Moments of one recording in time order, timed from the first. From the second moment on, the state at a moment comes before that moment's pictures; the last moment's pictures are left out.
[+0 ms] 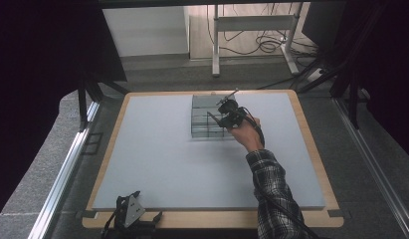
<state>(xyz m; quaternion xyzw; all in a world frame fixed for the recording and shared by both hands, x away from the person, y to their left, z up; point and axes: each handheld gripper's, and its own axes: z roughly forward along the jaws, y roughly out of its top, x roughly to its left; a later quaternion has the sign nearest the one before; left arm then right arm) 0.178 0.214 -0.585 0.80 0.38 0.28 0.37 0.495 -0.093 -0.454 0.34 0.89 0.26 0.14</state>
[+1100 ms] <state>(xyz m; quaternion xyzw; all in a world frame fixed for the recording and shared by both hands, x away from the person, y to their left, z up) 0.178 0.214 -0.585 0.80 0.38 0.28 0.37 0.511 -0.080 -0.485 0.34 0.90 0.24 0.13</state>
